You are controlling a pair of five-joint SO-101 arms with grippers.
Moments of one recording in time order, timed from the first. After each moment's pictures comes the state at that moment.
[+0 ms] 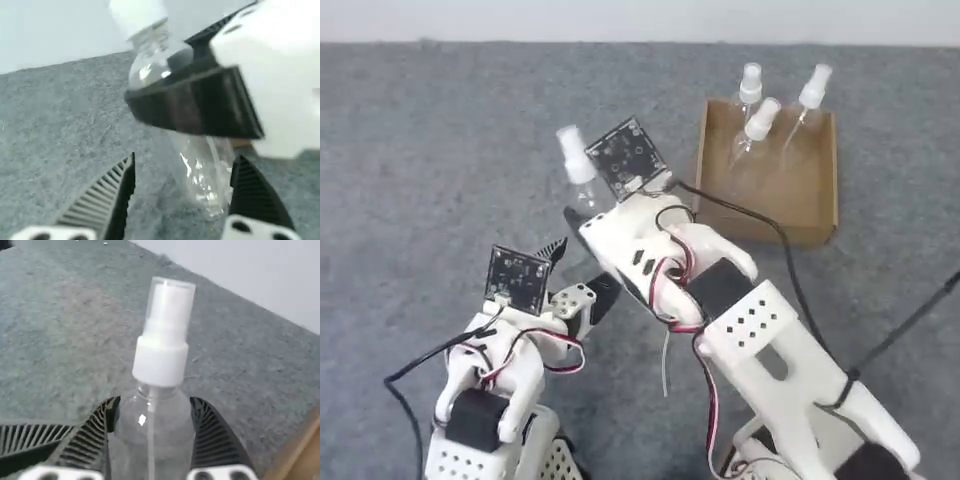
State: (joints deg) left arm 10.5 -99.8 81.0 57.5 3.2; right arm -43.0 -31.7 31.7 39.5 0.7
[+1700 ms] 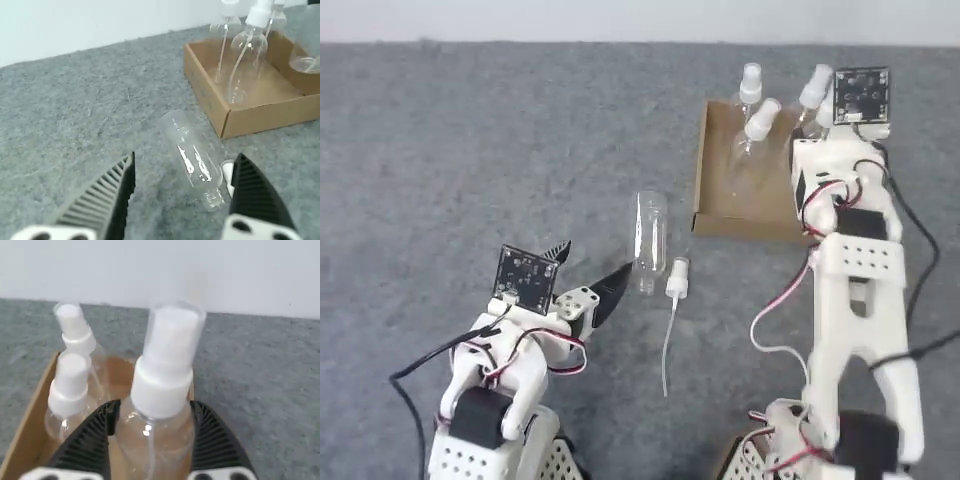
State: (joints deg) left arm 10.9 -100.4 83.1 57.5 2.2; right arm 4.4 -18.3 33.2 21.5 6.2
